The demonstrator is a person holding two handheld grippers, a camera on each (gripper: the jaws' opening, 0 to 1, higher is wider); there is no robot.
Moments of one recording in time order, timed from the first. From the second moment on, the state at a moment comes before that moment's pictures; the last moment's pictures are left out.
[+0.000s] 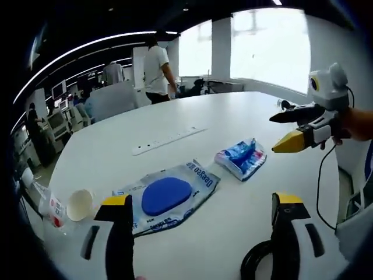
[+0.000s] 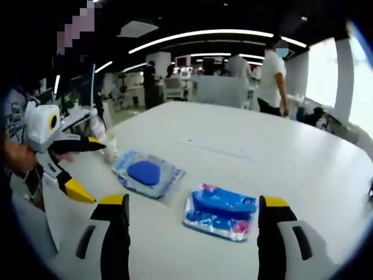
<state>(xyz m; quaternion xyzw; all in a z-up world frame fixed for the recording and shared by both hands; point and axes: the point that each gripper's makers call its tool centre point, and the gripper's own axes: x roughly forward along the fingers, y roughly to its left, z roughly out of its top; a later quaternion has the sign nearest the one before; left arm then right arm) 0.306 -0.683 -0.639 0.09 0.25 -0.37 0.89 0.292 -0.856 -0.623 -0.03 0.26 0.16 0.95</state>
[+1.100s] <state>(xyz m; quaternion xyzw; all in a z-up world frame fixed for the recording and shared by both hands) 0.298 -0.728 -0.662 0.11 0.28 -0.39 0.87 0.275 -0.912 -0.649 0.00 0.28 0.13 0.95</state>
